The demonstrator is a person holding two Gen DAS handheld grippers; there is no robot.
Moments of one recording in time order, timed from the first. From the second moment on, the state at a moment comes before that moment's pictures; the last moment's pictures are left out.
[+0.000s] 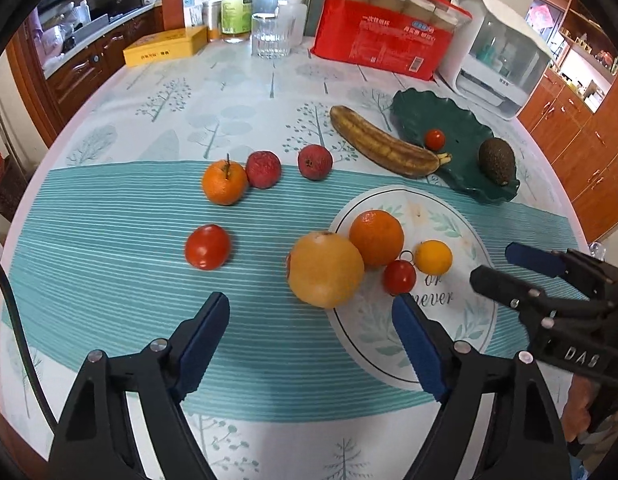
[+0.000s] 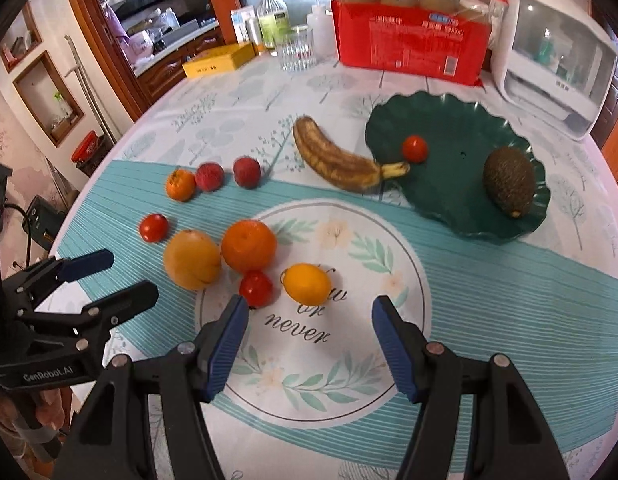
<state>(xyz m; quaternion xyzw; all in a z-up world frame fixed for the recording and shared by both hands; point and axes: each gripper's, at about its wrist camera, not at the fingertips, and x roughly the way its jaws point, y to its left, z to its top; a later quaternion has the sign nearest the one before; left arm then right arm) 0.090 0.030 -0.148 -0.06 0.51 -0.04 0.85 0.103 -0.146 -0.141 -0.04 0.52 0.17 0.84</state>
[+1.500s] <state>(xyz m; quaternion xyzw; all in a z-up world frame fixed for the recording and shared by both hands) 0.132 0.021 -0.193 -0.07 0.57 -0.06 0.81 0.132 -0.129 -0.184 -0.02 0.55 0.19 0.81</state>
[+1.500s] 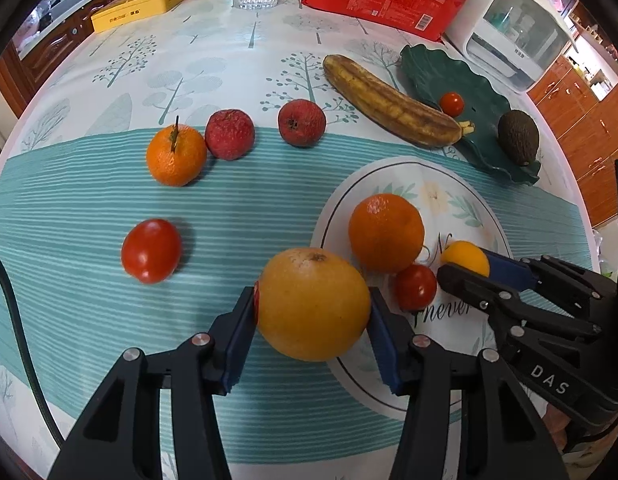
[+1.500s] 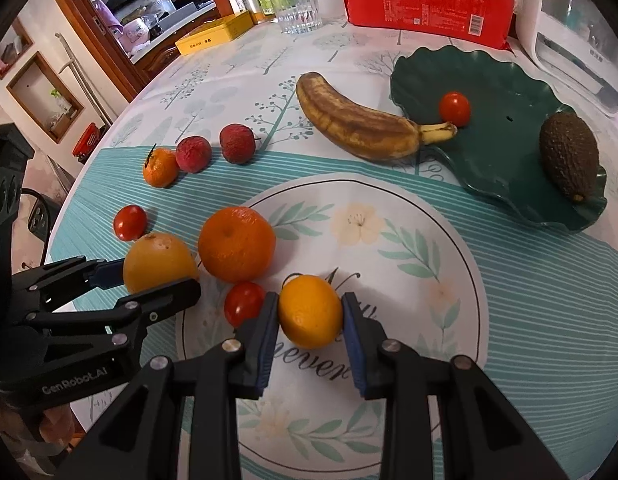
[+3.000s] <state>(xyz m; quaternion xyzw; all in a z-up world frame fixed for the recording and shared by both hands) 0.229 -0.067 0.035 0.05 0.44 -0.11 0.89 0.203 -0.231 0.015 -0.04 0.41 0.07 0.91</state>
